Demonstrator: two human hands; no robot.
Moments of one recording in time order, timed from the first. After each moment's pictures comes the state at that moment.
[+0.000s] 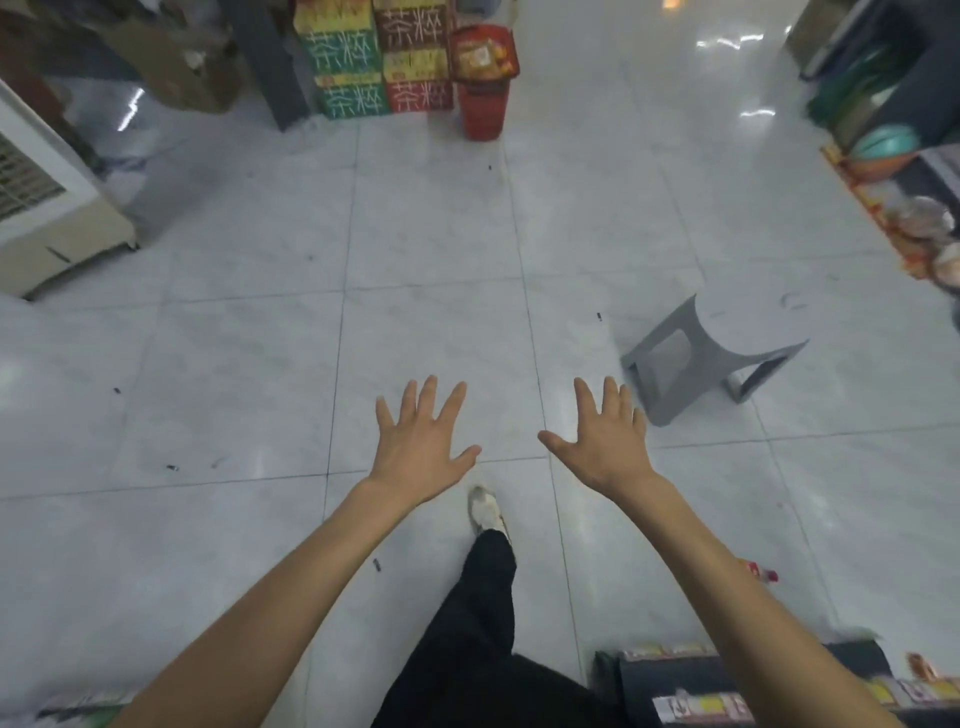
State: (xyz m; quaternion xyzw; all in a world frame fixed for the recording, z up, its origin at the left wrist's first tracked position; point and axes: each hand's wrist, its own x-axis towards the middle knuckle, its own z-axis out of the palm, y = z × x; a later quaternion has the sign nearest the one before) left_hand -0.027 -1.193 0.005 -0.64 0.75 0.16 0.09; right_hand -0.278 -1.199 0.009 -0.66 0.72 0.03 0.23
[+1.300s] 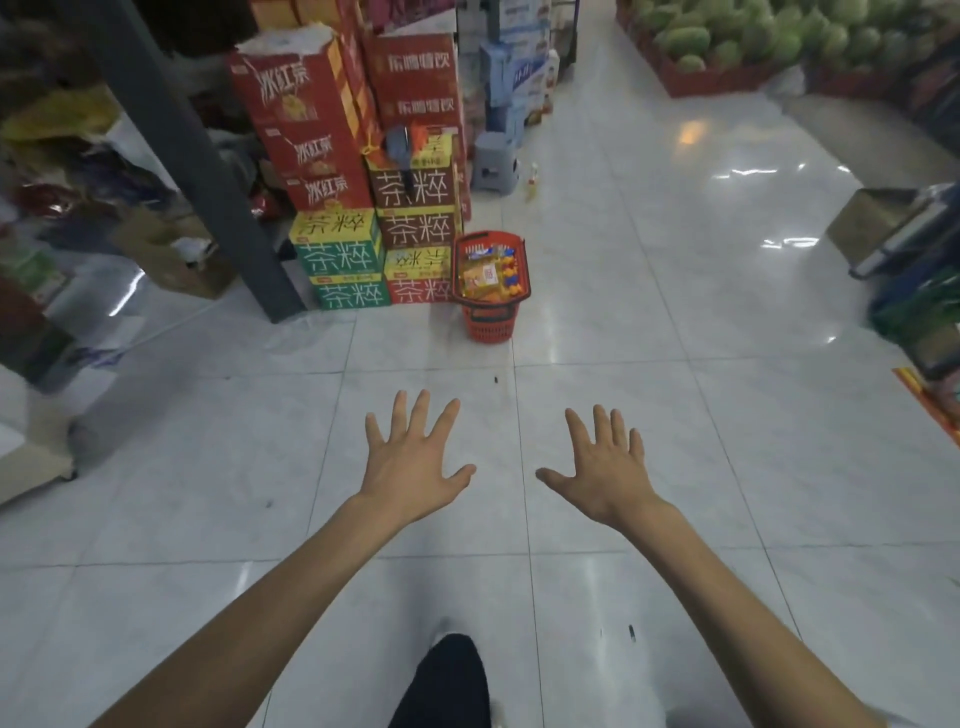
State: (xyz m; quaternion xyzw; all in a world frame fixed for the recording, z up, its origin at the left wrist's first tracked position) left_hand -0.071 -2.078 0.083 -0.67 0.73 0.09 0.06; right_hand -0.332 -2.090 0.070 -0.73 0.66 0.05 0.17
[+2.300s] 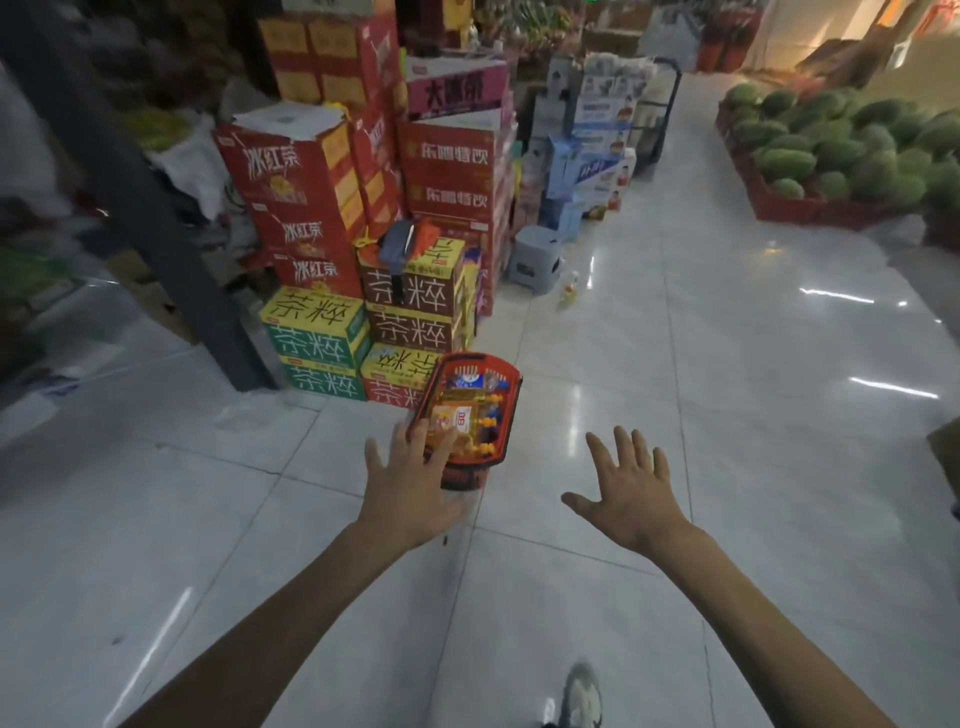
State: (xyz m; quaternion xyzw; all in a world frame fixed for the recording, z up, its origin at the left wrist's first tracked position) left_hand -0.242 -2.647 0.071 -0.76 0.65 0.08 0.05; right_hand -0.520 -2.729 0.093 -0.81 0.57 0.08 0.09
